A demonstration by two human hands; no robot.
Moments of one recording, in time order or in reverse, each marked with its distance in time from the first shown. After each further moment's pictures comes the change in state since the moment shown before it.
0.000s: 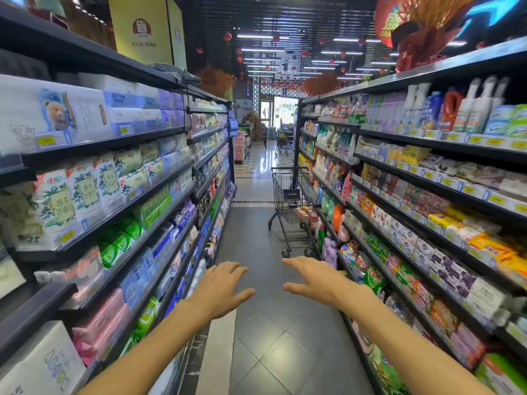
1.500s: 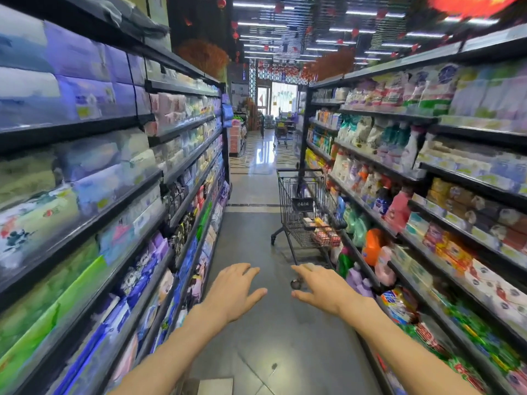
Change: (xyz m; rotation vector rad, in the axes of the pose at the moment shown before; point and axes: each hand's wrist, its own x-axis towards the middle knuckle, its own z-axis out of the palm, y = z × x) left_hand 0.585 -0.284 0.126 -0.049 0.035 0.026; right_hand 0.606 0.253 0.070 -0.089 -0.024 0.107
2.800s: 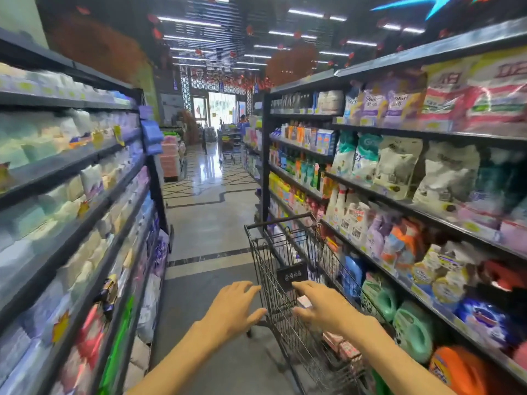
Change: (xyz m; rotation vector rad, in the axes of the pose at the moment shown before) left_hand 0.932 -0.354 0.127 -0.051 -0.106 0.275; right_hand 0.858 0.371 0.009 0.195 0.016 0.310
